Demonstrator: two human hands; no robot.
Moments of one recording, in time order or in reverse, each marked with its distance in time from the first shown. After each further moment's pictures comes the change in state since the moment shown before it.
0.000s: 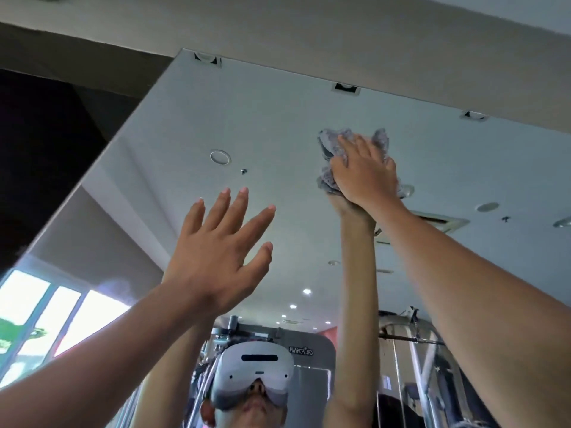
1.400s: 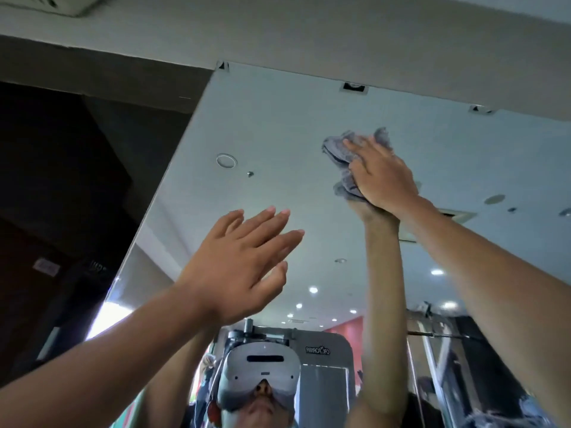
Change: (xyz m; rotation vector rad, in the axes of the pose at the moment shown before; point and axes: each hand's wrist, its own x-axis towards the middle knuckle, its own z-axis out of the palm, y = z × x) left_hand -0.012 -0.094 -0.019 0.013 -0.002 0.319; right_hand -0.006 -0.067 0.004 0.102 0.066 -0.198
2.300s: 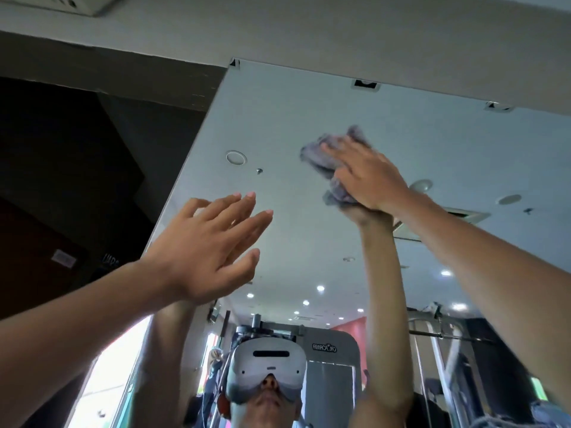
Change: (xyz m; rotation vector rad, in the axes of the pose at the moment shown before) left_hand -0.016 -0.043 -0.024 0.167 -0.088 -0.038; right_hand 0.003 -0.026 0.005 -0.007 -0.145 -0.263
